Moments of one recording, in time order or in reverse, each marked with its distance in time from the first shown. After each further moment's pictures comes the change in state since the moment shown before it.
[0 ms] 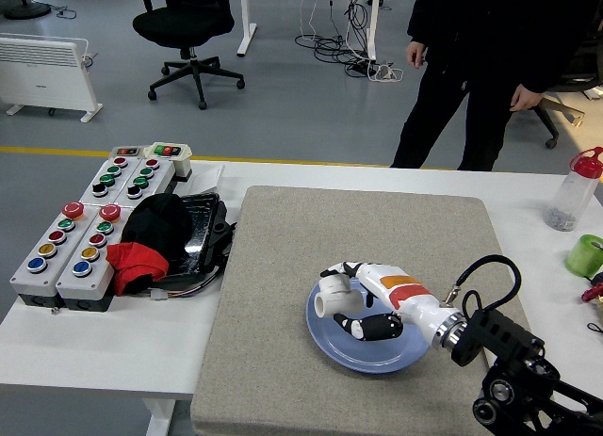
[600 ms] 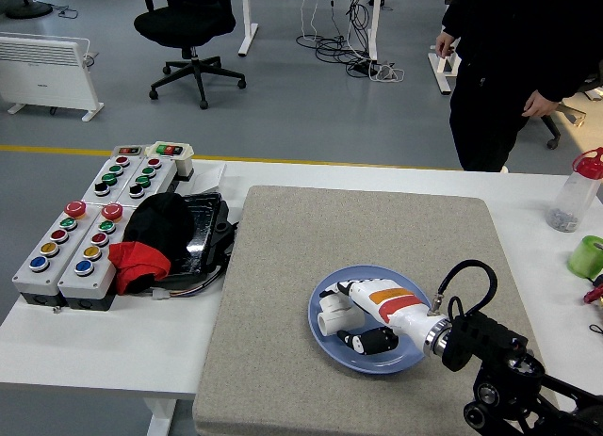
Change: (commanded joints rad) left arm 0.001 -0.001 -0.004 -0.001 0.004 0.001 0.001; right arm 0.015 0.015 -0.025 -0.057 -0.096 0.043 -0.030
